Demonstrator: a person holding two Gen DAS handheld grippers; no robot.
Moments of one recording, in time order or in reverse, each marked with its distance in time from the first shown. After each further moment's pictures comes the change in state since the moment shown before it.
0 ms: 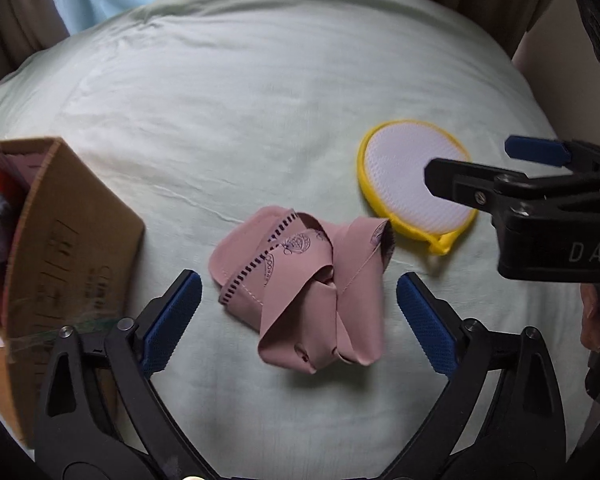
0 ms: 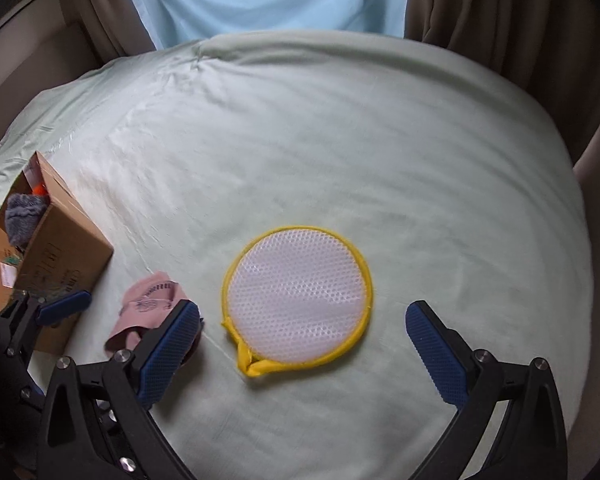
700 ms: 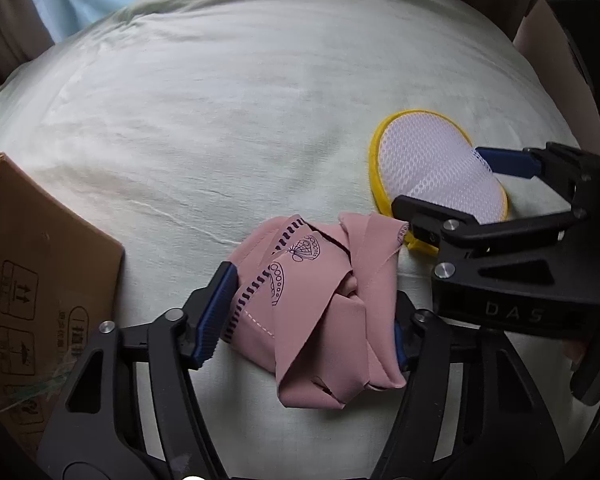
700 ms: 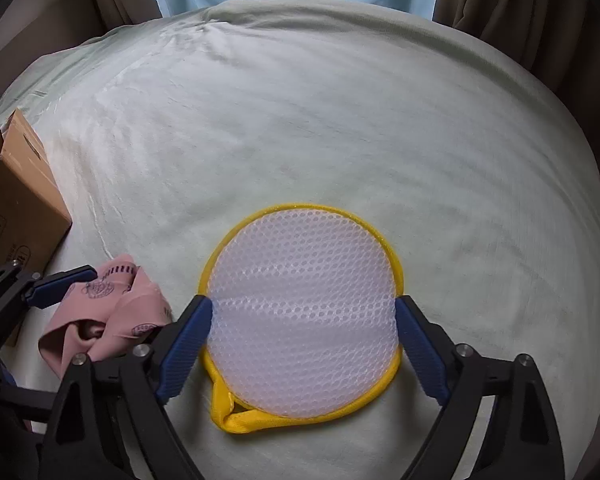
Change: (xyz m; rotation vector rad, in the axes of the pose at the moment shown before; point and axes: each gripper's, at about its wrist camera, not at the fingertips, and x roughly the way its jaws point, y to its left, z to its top) left arm 0.032 0.011 0.014 0.045 -0.002 -0.008; right arm 0.059 0.014 -0.007 -0.081 0.027 -0.038
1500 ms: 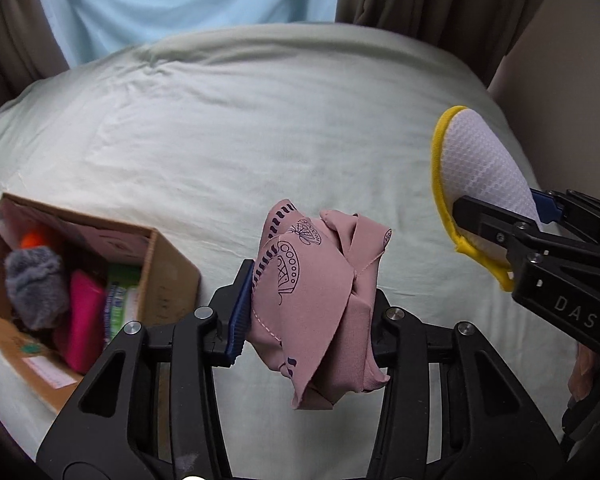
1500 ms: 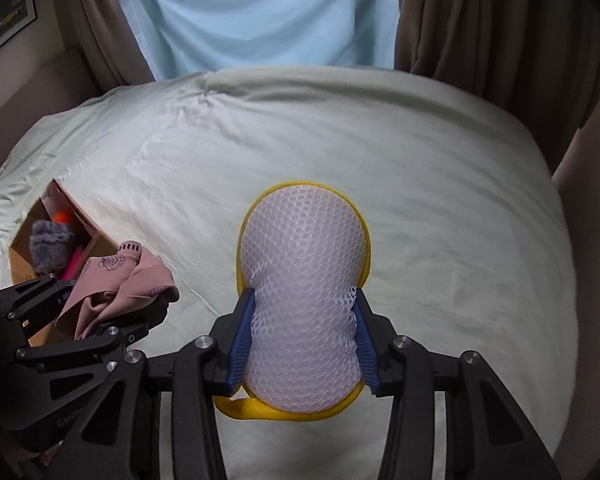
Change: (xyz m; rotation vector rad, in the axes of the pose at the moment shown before) left arm -0.124 0.017 0.023 -0.001 -0.068 -0.037; right arm -0.133 0.015 0.002 0.152 -0.127 0.002
